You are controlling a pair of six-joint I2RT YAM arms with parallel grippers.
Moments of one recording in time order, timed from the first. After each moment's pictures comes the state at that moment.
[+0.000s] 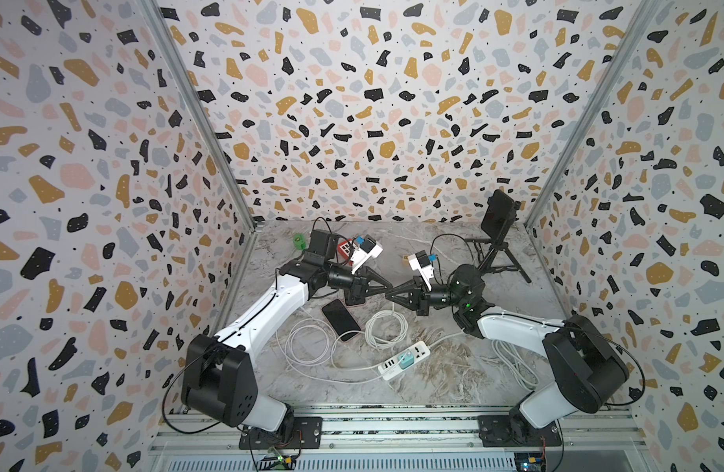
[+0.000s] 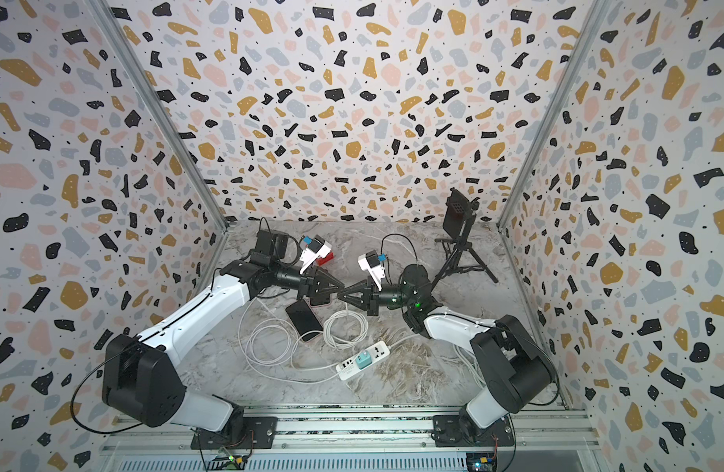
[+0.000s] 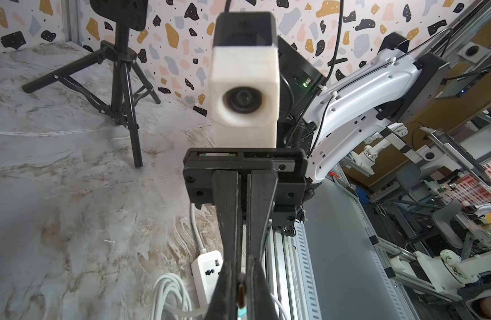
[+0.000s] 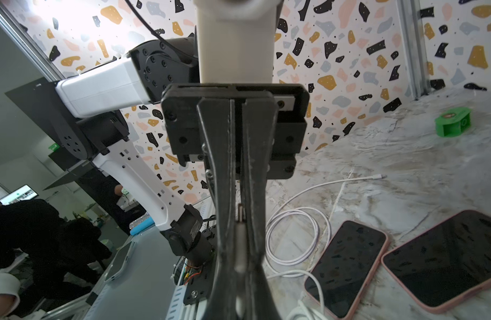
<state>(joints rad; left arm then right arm) -0.37 1.47 1.20 -0.49 1.23 0.23 0.60 1.55 0.77 0.89 -1.03 0.59</state>
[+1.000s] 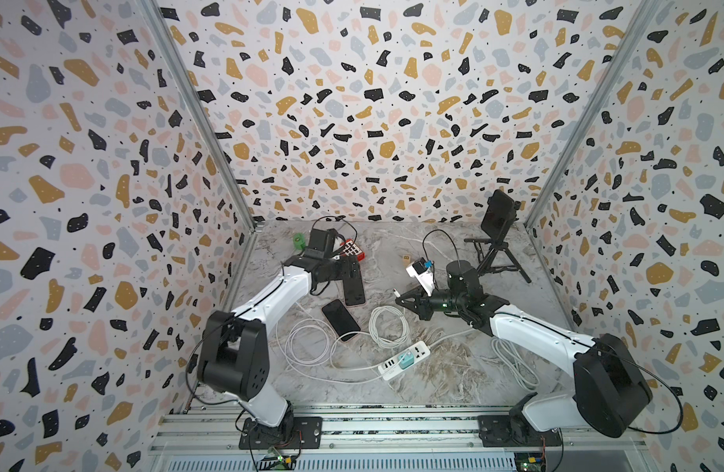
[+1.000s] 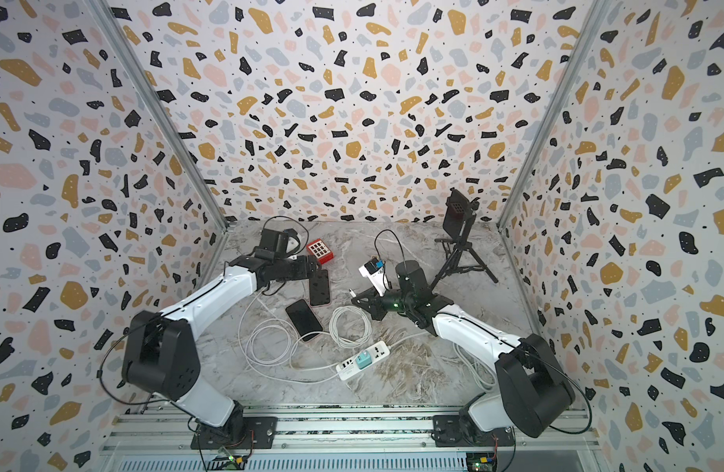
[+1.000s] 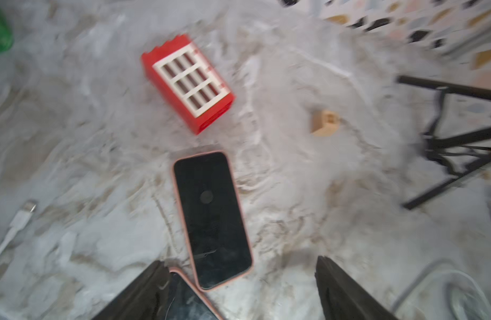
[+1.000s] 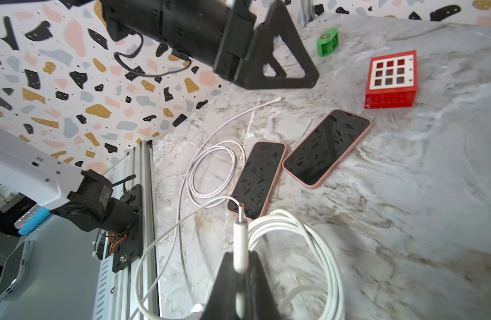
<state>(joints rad) -0.32 1.70 1.25 -0.50 0.06 -0.36 0.60 1.40 0.85 0.05 -0.67 0.13</state>
